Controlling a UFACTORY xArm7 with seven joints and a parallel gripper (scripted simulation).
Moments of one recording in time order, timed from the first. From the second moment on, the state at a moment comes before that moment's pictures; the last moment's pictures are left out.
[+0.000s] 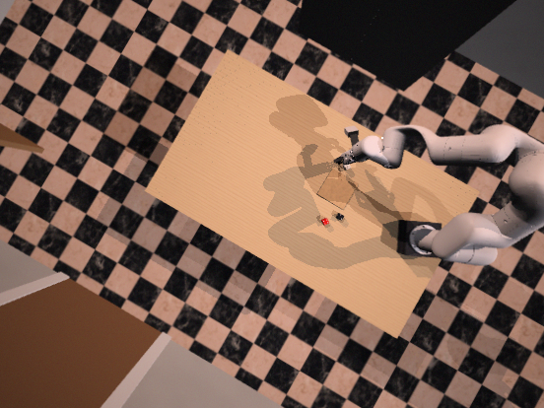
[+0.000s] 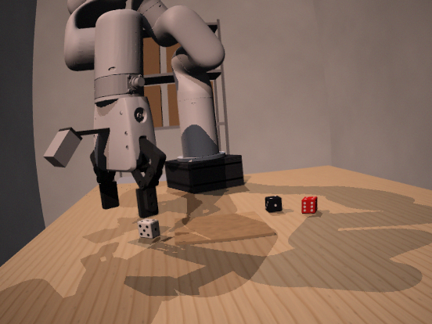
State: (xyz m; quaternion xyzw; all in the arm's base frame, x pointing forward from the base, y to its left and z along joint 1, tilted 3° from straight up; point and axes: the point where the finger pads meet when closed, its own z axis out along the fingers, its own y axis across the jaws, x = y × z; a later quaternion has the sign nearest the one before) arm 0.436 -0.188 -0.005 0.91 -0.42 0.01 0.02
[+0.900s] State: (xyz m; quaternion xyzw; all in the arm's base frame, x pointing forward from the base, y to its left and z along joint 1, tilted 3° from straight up) arm 0.435 -0.186 -0.006 0.91 -0.42 0.01 0.02
